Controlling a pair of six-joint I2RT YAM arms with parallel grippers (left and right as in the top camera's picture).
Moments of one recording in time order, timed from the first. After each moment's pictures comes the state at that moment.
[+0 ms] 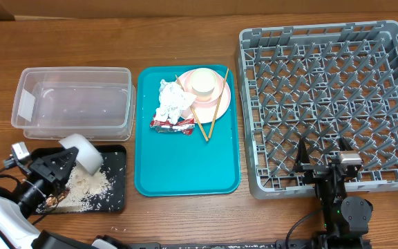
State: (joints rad) left arm 1.06 1.32 0.84 -1.19 1.26 0.29; right arm 0.00 0.01 0.02 -0.04 -0.03 0.04
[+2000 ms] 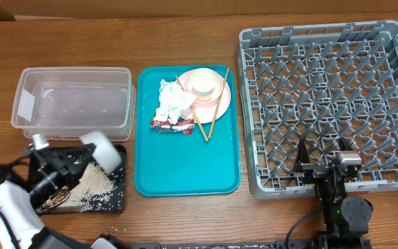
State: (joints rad) left arm 0.88 1.34 0.83 -1.23 1.28 0.27; right arm 0.00 0.01 0.02 -0.04 -0.03 0.04
